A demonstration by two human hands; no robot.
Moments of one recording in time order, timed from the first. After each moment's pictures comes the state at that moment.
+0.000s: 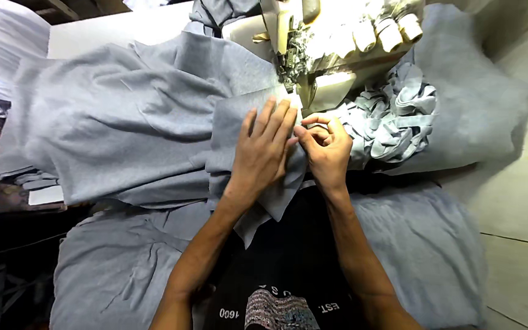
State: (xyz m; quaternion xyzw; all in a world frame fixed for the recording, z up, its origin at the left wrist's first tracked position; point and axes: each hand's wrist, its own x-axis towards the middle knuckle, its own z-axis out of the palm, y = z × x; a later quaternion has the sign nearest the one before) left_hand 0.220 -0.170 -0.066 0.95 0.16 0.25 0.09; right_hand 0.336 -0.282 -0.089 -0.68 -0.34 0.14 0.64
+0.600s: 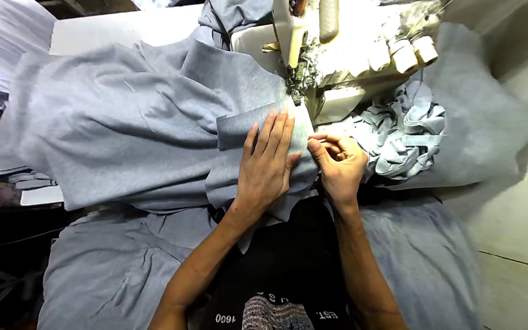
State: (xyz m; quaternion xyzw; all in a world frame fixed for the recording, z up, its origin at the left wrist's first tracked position) left_hand 0.225 -0.175 -0.088 0.94 0.21 0.27 0.08; right_hand 0.353 -0.280 -0.093 -0.67 -0.36 0.09 0.64
